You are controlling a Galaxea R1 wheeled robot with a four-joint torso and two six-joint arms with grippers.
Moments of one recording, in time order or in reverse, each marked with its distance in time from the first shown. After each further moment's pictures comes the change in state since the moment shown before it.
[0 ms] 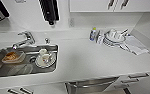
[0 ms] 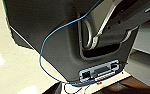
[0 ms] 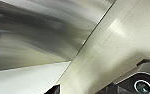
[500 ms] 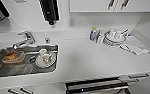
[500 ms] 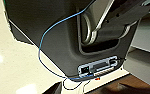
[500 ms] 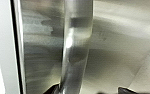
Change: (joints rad) left arm 0.025 -0.009 0.002 0.000 -0.006 0.000; right arm 0.217 -0.109 0.326 0.222 0.099 -0.009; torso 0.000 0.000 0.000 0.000
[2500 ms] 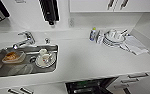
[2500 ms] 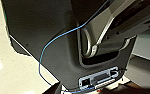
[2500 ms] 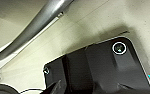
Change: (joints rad) left arm -0.041 0.008 0.000 -0.003 -0.014 -0.003; right arm -0.251 0.002 0.091 0.016 -0.573 -0.597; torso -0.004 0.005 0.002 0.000
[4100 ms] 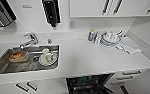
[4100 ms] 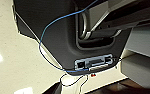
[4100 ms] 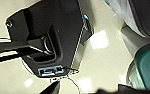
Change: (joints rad) left arm 0.002 -0.013 0.003 -0.061 -0.008 -0.002; right arm -0.199 -0.172 -0.002 0.023 -0.157 -0.109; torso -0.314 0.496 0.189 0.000
